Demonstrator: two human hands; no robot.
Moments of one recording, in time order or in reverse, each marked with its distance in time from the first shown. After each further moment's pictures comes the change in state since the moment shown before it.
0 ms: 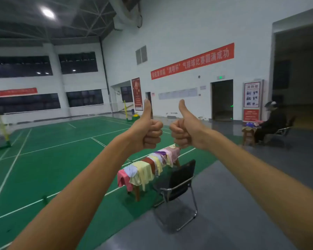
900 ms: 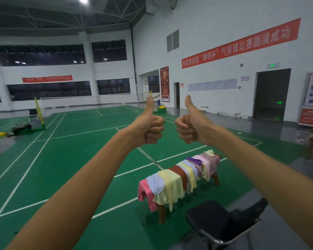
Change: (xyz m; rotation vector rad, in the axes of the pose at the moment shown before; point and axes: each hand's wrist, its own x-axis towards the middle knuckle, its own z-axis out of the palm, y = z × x) left_hand 0.433 -0.111 -0.466 0.010 0.213 -0.057; right_hand 0.663 0.123 -0.040 -0.091 -0.143 0.041
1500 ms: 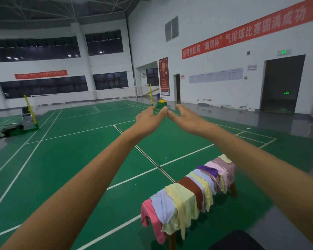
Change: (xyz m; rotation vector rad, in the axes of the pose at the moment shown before) left_hand 0.390 -0.048 -0.225 0.743 0.441 0.125; right_hand 0.438 0.057 -0.087 -0.741 0.309 -0.188
